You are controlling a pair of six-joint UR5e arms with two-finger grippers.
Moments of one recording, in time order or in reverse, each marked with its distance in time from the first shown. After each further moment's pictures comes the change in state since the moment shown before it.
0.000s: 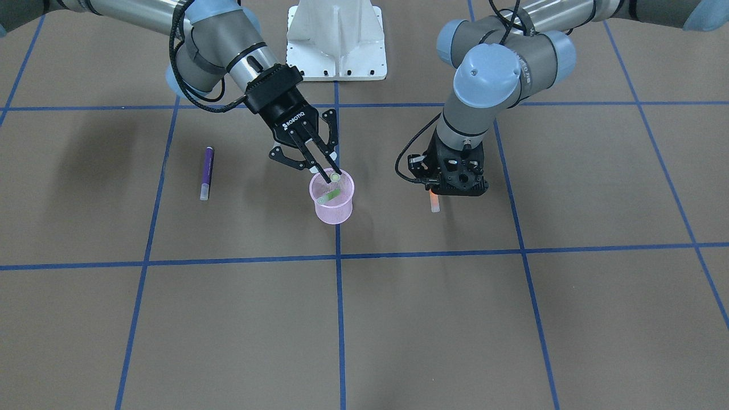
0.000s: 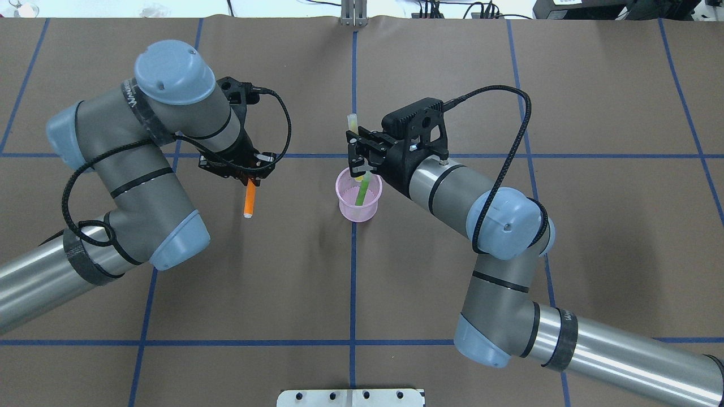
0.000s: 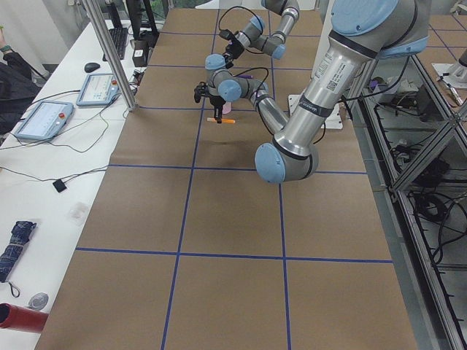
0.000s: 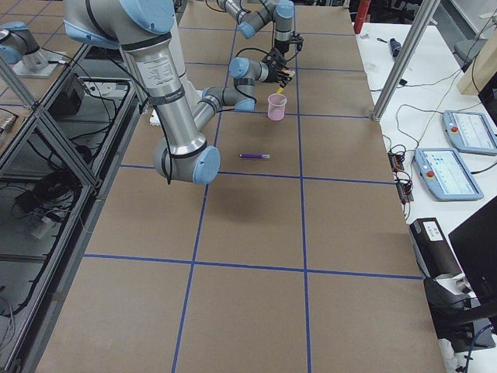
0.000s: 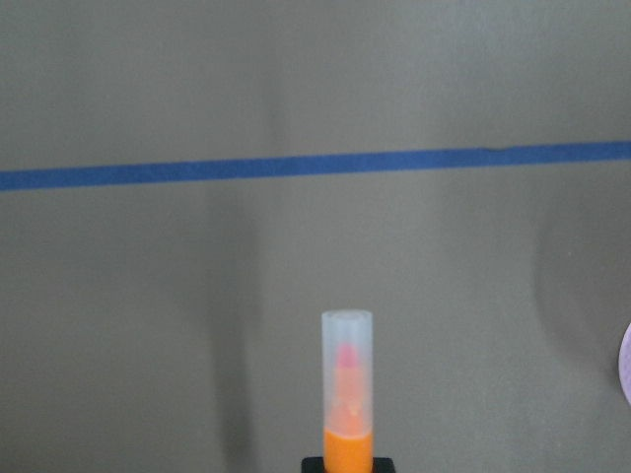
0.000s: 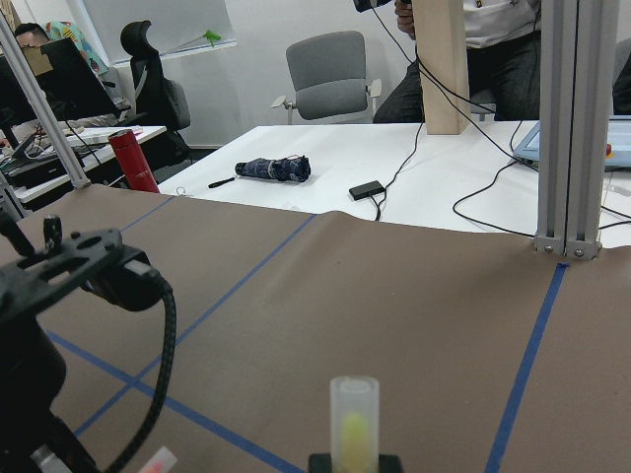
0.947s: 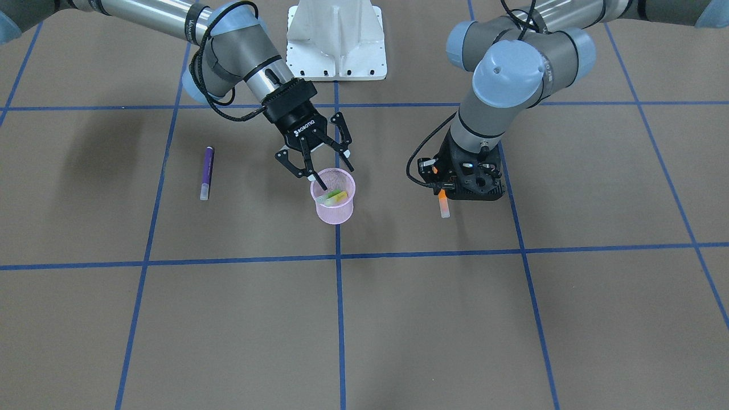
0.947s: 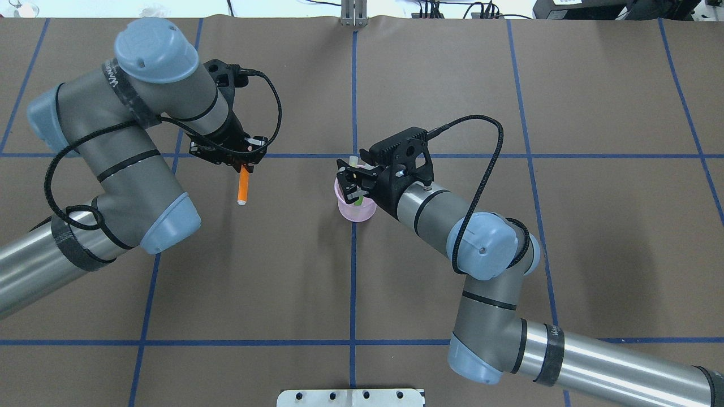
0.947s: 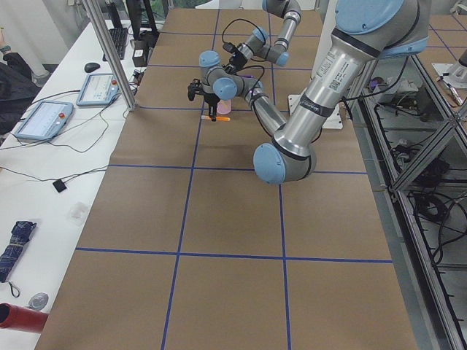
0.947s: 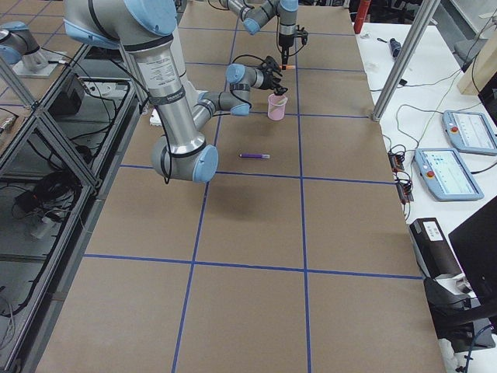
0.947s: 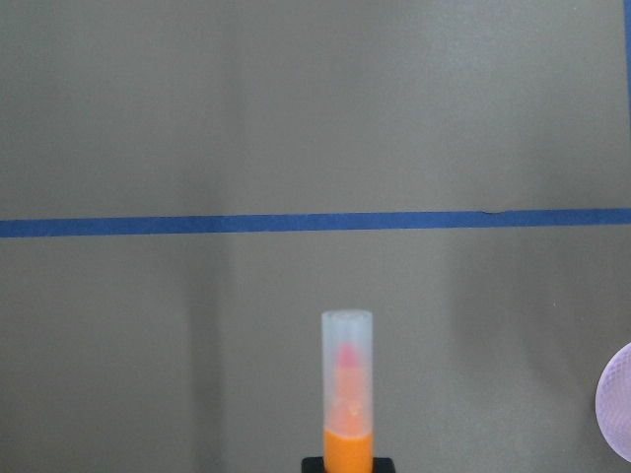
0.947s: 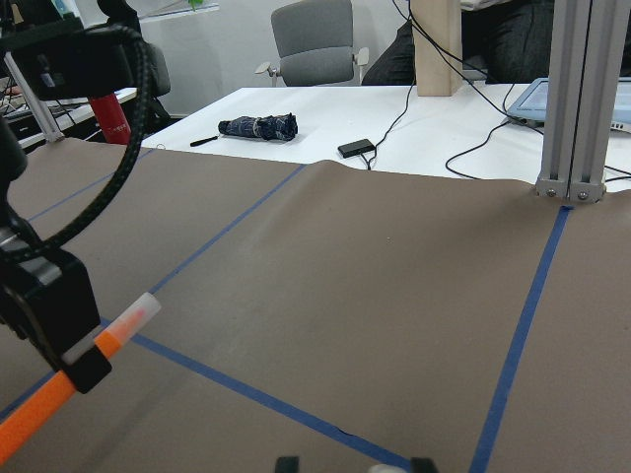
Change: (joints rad) left arm -0.044 -0.007 -0.003 -0.001 -0.021 0.006; right arm -0.049 -0.001 -0.045 0.005 -0.031 0.001
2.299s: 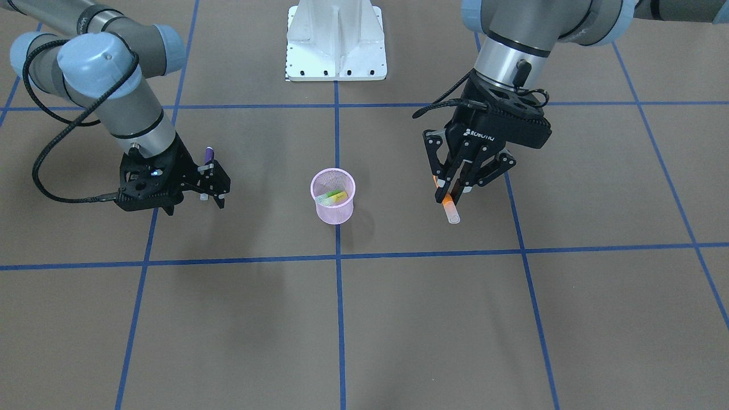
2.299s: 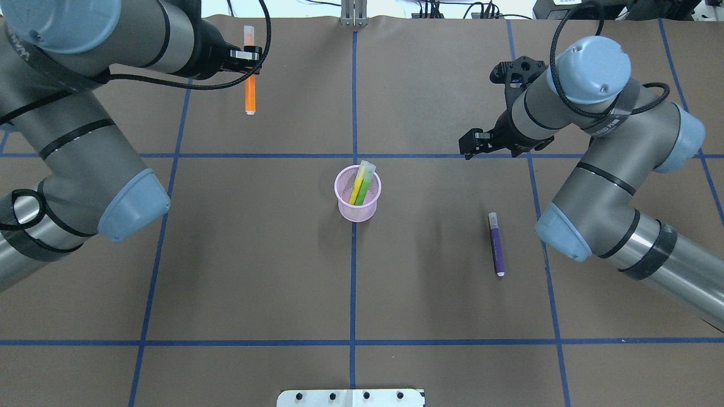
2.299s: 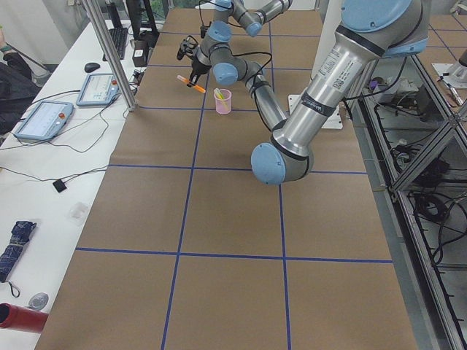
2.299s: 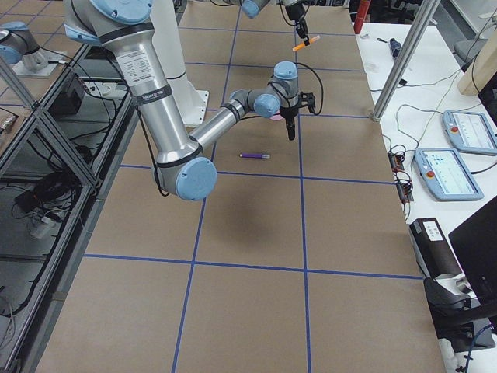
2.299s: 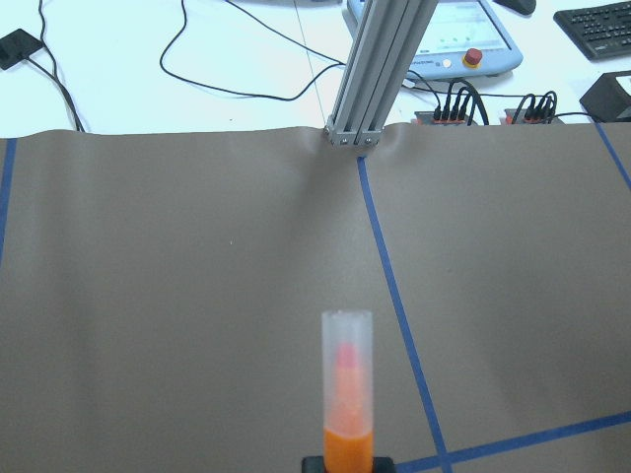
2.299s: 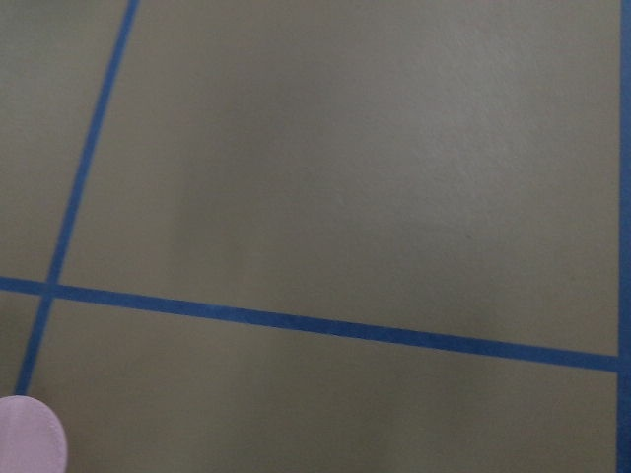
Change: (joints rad) left arm -0.061 -0.002 -0.159 -0.267 0.291 0.014; right arm 0.397 -0.113 0.120 -0.825 0.761 0.149
